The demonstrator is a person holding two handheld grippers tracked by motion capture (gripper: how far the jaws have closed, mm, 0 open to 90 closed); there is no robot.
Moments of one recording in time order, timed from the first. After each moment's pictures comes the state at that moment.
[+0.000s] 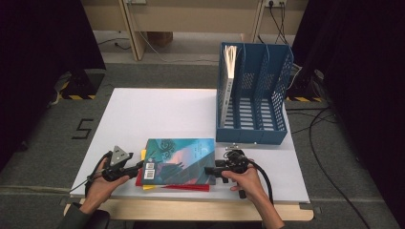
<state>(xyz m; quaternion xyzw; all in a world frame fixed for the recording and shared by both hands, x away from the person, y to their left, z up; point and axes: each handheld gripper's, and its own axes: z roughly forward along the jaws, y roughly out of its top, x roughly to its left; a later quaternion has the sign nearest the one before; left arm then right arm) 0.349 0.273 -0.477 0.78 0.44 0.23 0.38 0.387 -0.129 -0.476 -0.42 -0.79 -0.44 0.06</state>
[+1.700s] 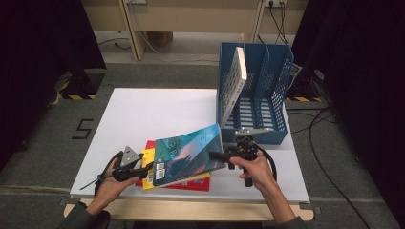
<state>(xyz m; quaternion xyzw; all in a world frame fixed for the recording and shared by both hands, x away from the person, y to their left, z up) 0.349 0.241 -0.478 0.80 0.40 0.24 0.38 0.398 -0.140 -0.405 -0.40 -0.77 -0.49 0.05</state>
